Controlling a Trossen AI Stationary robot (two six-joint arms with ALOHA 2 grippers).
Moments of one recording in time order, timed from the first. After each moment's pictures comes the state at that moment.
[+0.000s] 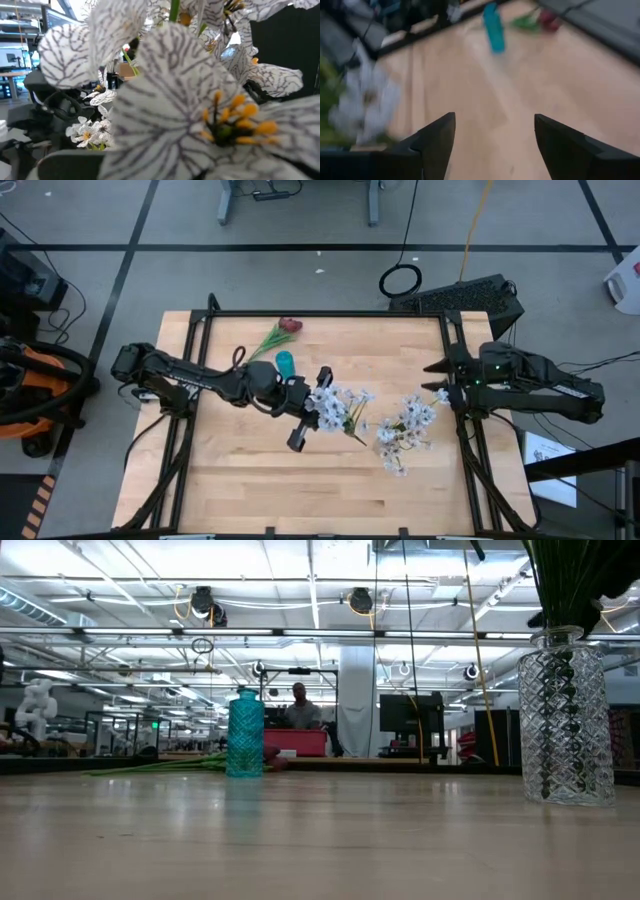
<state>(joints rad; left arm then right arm) -0.18 1.58 1.22 0.57 0.25 0.00 -0.19 0.34 0.66 -0.79 -0.06 0.32</state>
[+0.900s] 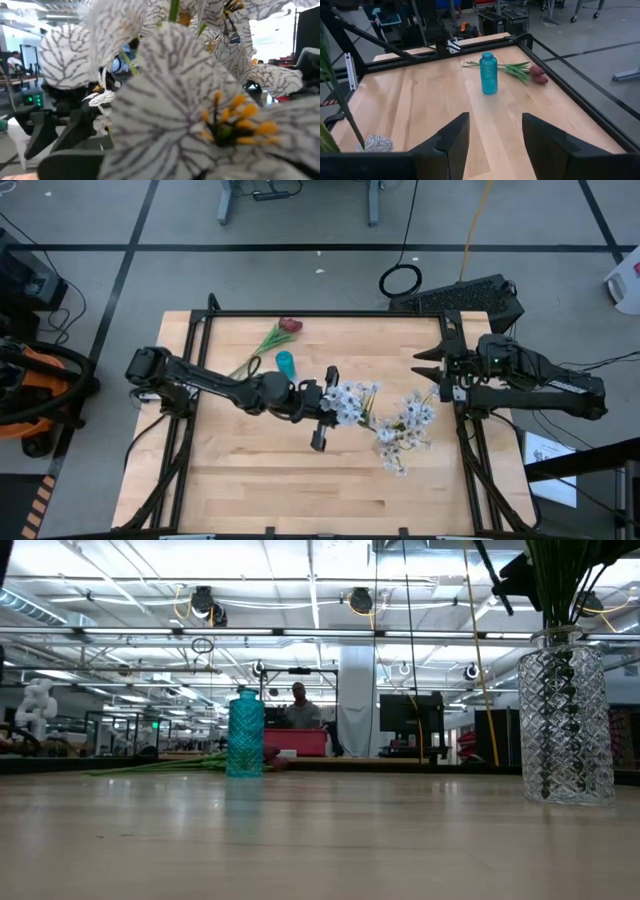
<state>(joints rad) -0.19 1.71 1.22 0.73 0.05 0.03 -0.19 0.46 0.70 -0.55 0.01 0.11</state>
